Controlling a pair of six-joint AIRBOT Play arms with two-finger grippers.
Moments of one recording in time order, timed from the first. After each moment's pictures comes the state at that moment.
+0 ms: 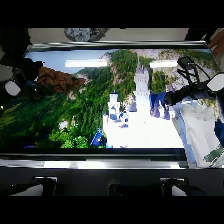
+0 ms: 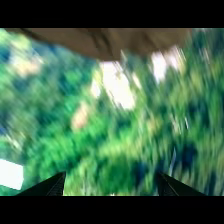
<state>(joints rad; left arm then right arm) 0.11 -1.38 1.34 1.40 -0.94 -1.88 -0.11 -1.23 1.31 -1.26 1.16 0.99</state>
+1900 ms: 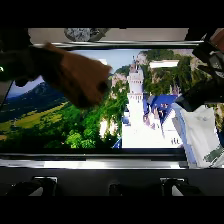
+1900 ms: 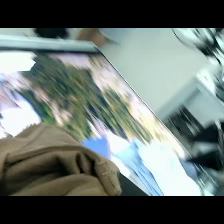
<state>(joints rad) -0.16 -1.01 1.49 0.63 -1.09 -1.25 -0.11 -0.98 1.45 -1.28 1.48 0.86</state>
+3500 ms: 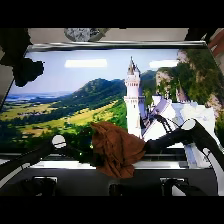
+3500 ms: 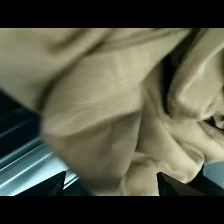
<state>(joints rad) -0.59 -1.13 0.54 0.71 -1.00 -1.39 -0.11 -1.16 0.61 -0.98 1.29 0.90</state>
